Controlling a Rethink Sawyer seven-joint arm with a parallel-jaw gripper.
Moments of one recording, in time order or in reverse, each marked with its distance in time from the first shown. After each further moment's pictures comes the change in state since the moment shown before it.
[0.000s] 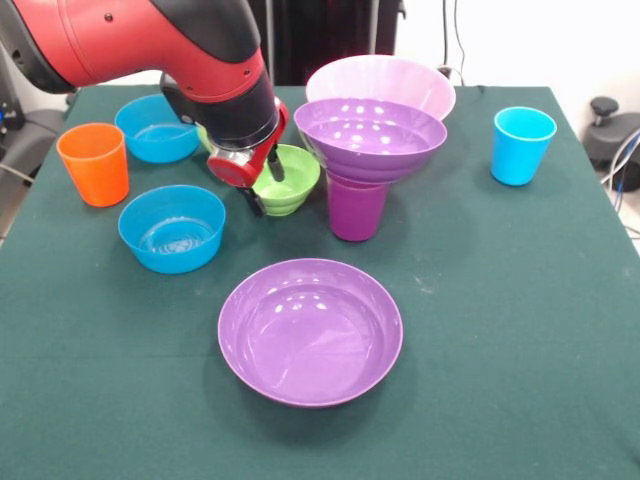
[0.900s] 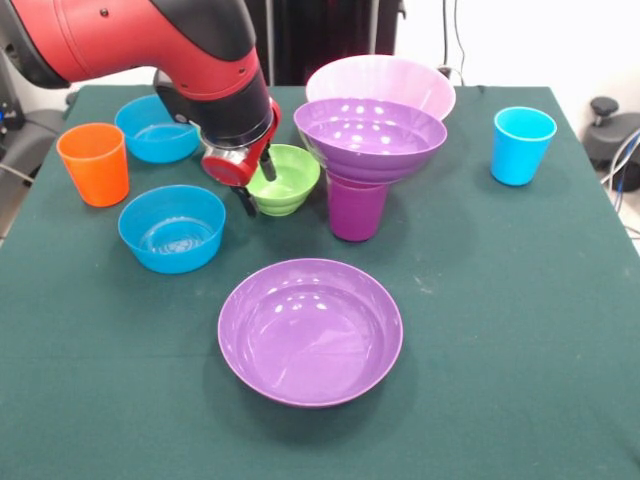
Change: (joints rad) arm 0.000 -0.012 -0.006 0.000 -0.010 0.000 -0.040
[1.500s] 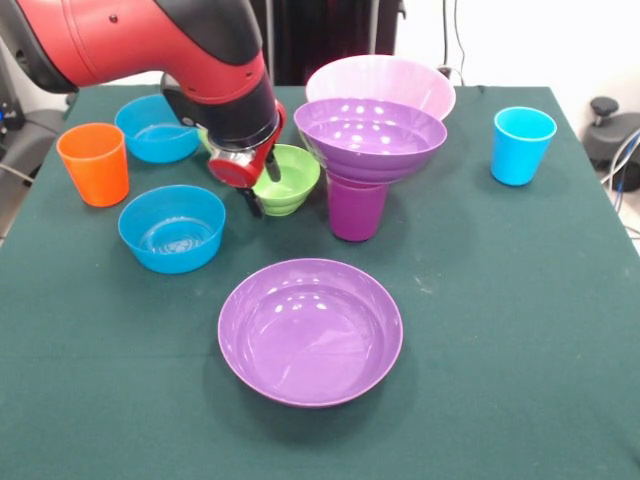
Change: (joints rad) arm 0.012 0.011 -0.006 0.000 -0.003 0.000 0.000
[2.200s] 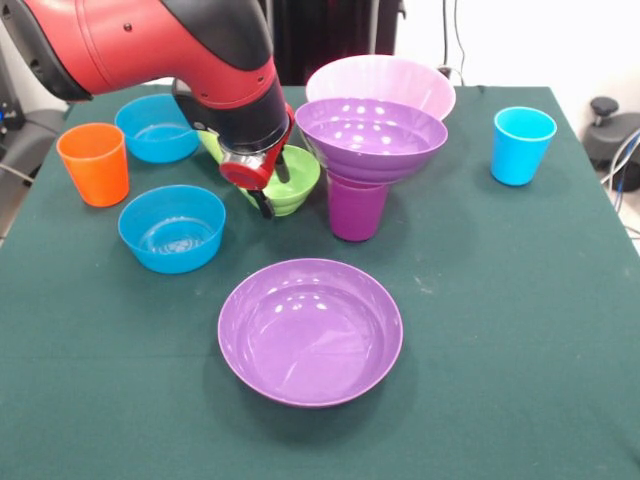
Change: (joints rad) arm 0.008 0.012 -0.001 0.000 0.000 0.000 0.000
